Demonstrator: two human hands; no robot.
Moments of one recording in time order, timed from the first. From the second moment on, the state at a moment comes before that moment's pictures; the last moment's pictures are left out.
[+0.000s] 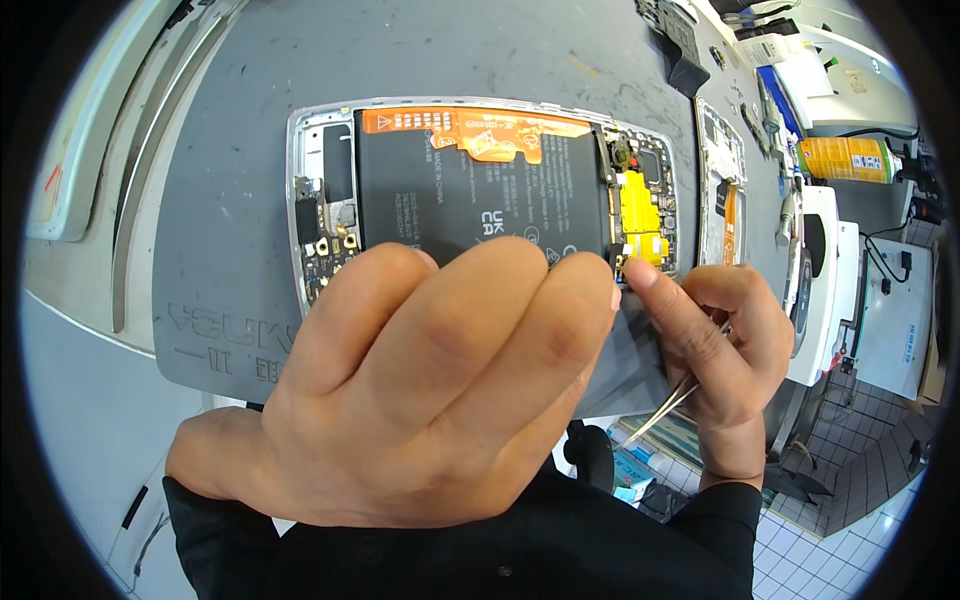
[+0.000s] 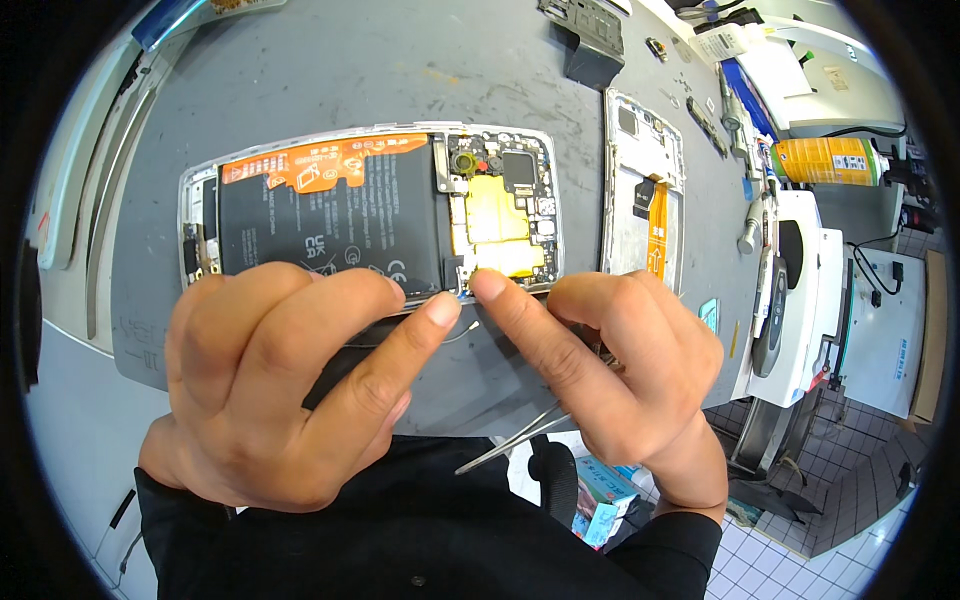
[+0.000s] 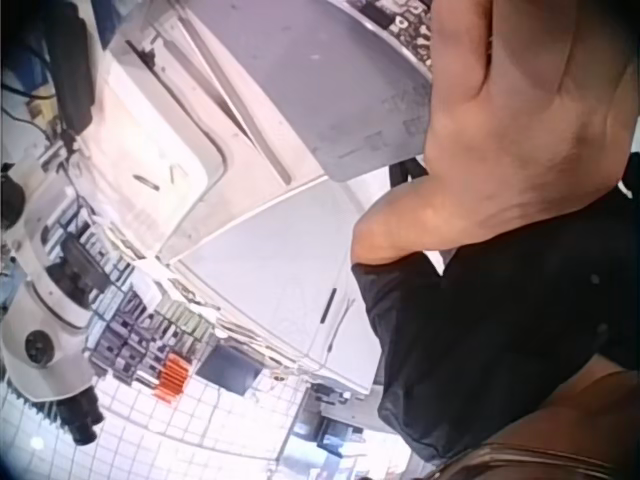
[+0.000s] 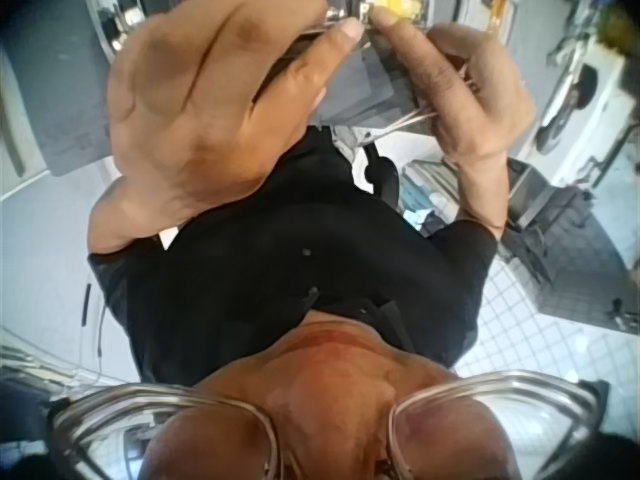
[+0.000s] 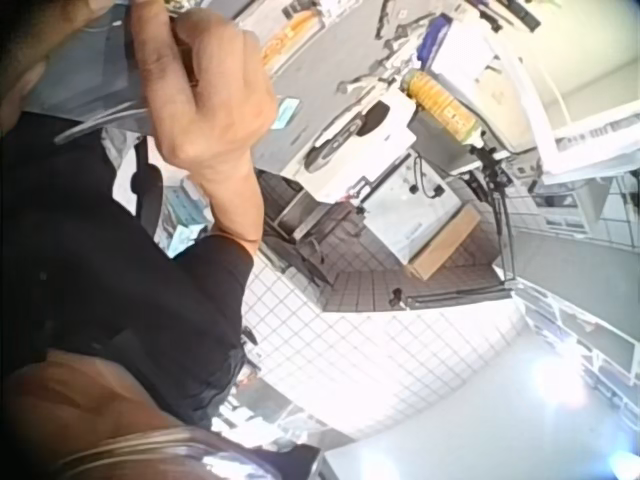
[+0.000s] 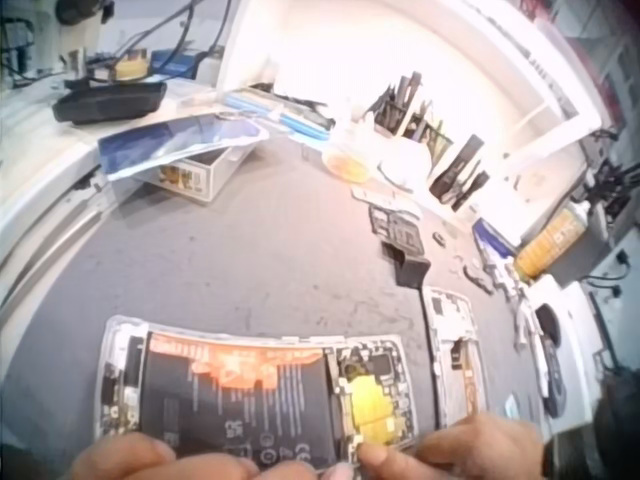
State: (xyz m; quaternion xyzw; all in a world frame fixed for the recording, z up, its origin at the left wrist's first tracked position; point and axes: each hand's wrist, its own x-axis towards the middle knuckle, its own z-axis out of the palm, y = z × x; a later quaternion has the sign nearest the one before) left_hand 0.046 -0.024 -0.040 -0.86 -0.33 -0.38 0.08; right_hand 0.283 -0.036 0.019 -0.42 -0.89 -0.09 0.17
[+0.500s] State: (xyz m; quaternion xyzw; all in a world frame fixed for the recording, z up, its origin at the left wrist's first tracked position) left_hand 0.047 -0.025 -0.042 -0.85 -0.34 -0.39 0.08; right_hand 0.282 -0.035 0.019 -0.45 -0.87 -0.02 0.19
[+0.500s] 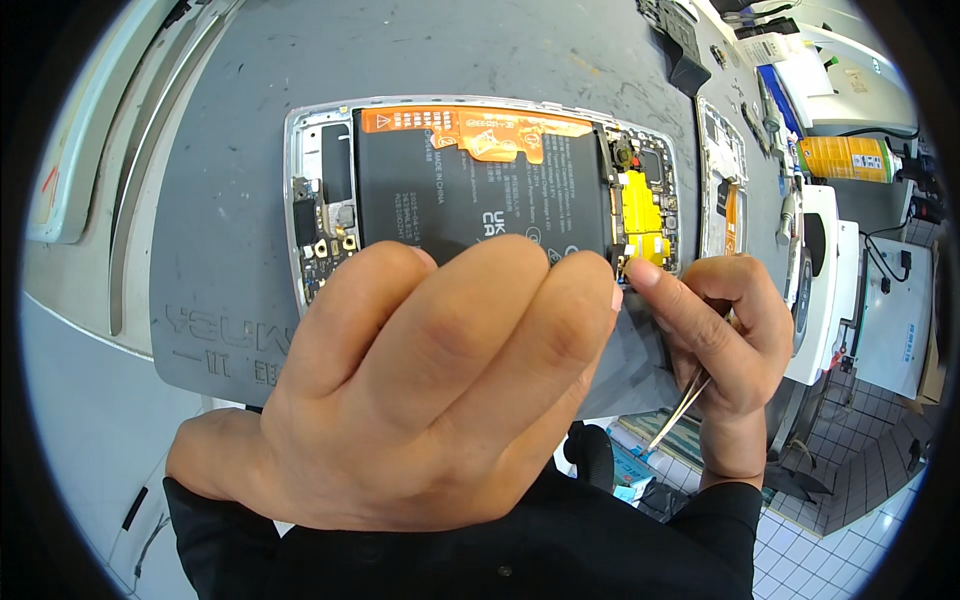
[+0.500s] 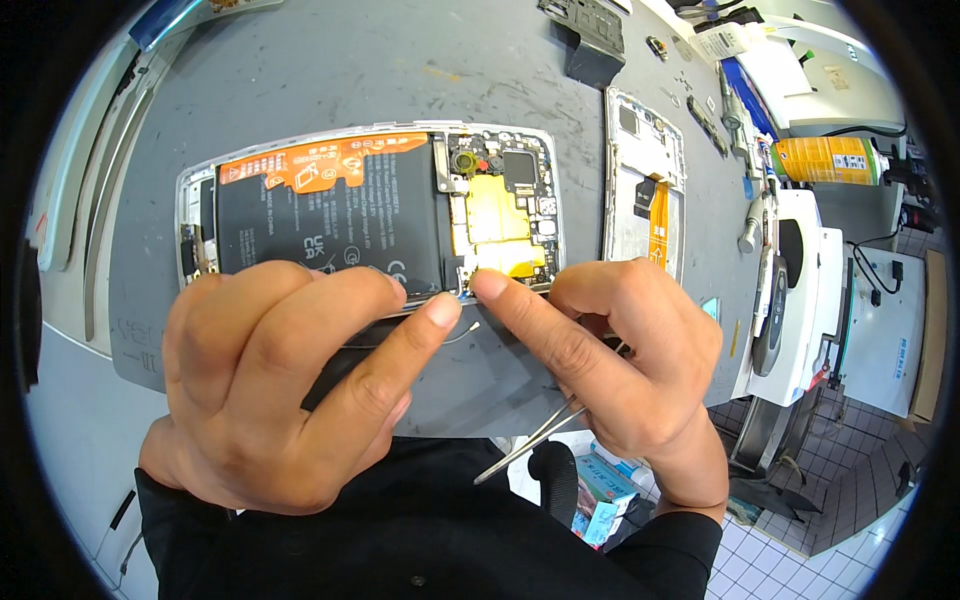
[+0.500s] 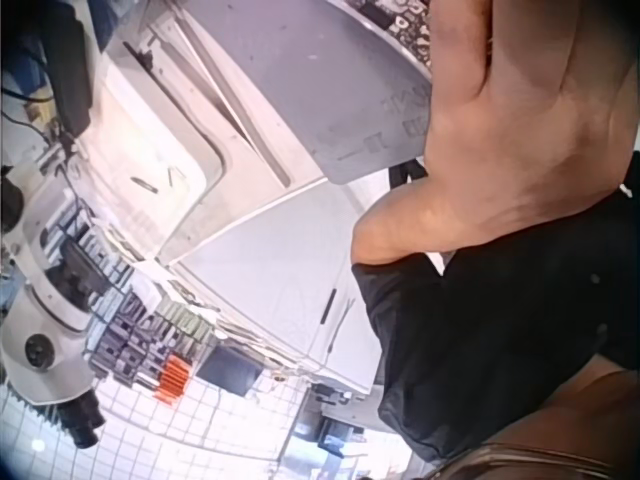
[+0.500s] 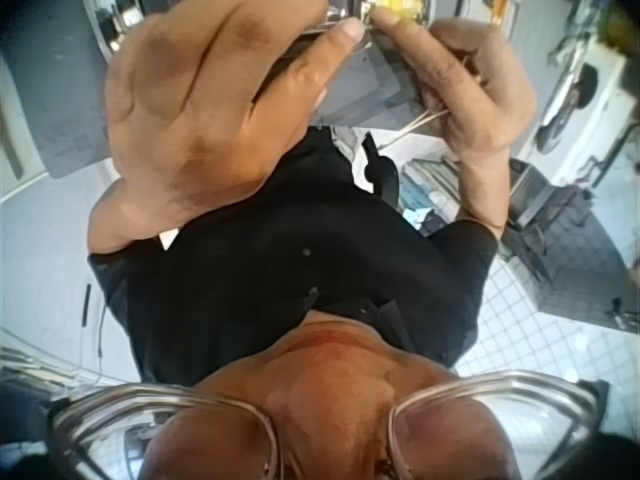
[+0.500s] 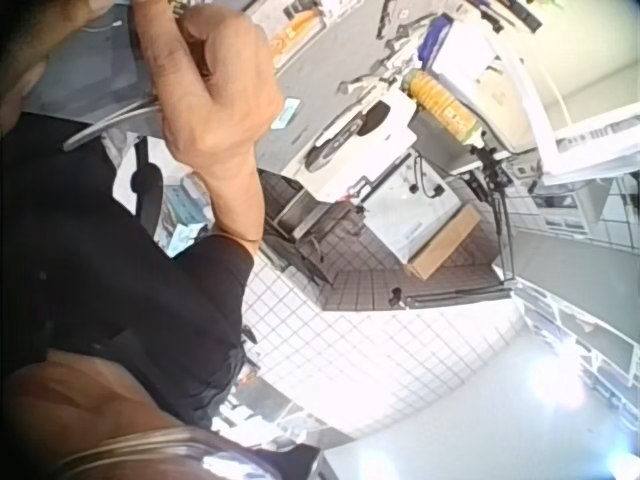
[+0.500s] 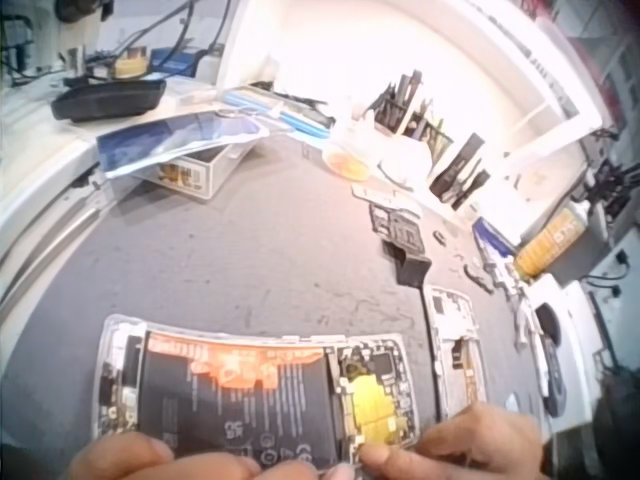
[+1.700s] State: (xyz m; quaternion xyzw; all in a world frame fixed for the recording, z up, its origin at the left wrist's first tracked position) left_hand 0.037 -0.025 -0.028 -0.88 -0.31 -0.37 0.00; right_hand 0.290 -0.027 0.018 -0.40 -0.89 -0.01 0.20
